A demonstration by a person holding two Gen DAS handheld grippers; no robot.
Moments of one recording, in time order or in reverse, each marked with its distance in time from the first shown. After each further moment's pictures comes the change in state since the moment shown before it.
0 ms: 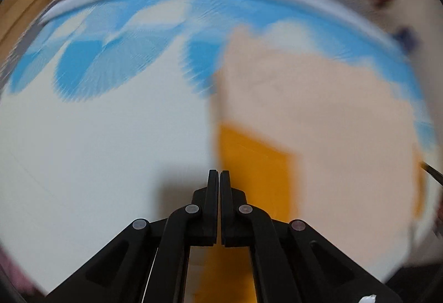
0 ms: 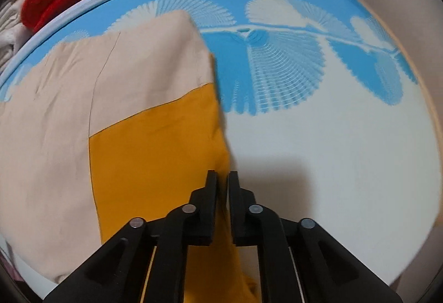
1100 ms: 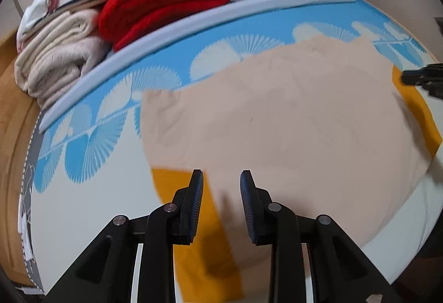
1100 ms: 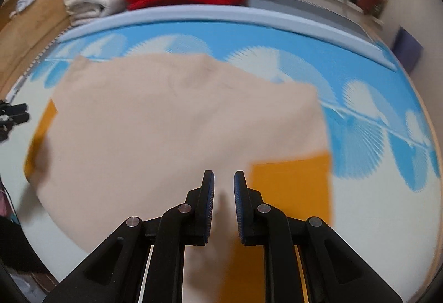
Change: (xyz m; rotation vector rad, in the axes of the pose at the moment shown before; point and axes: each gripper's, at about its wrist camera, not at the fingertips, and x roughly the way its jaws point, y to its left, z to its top) left arm -0.015 -0.152 -0.036 0.421 -0.151 0.223; right arm -0.065 0.152 -0.014 -0.354 -0.158 0.244
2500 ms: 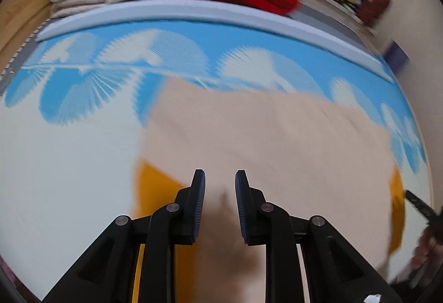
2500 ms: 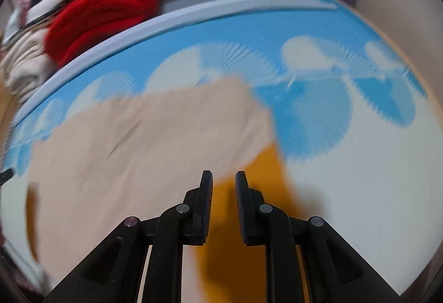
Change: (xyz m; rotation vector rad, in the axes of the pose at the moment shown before) left arm 0.035 0.062 0.011 -0.476 0.068 -0.164; right arm 0.005 -0.078 -0.044 0.433 0.032 -0.100
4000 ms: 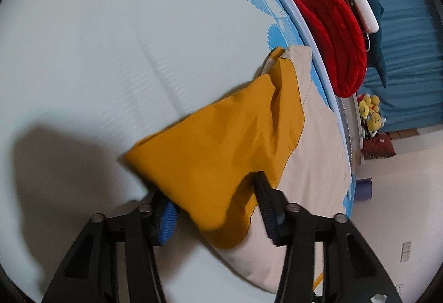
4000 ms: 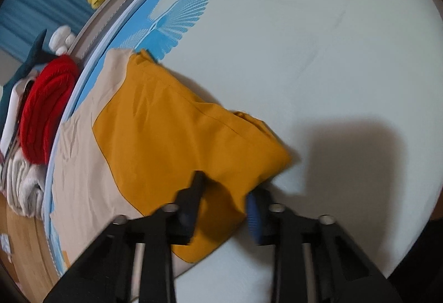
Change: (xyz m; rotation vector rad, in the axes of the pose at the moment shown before) left arm 0.018 0.141 -0.172 -0.830 -0.097 -0.268; right arm 0.006 -0.115 -0.126 0.657 -0.011 -0.003
